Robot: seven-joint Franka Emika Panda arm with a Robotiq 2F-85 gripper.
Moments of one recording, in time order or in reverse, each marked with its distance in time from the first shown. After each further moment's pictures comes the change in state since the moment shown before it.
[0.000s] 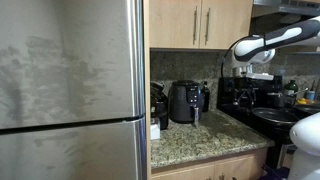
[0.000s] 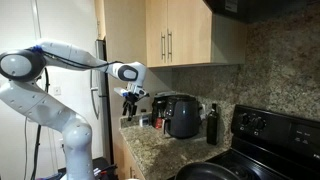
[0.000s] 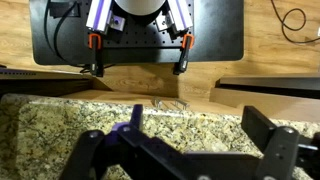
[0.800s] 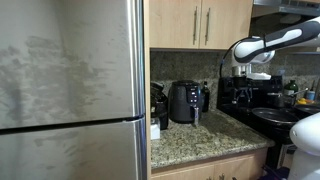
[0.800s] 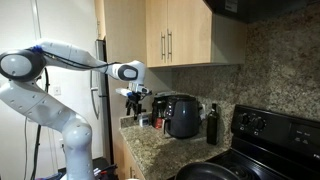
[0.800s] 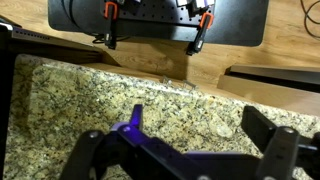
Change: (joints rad) arm 0.000 0.000 0.004 0.000 -0.059 0.096 -0.089
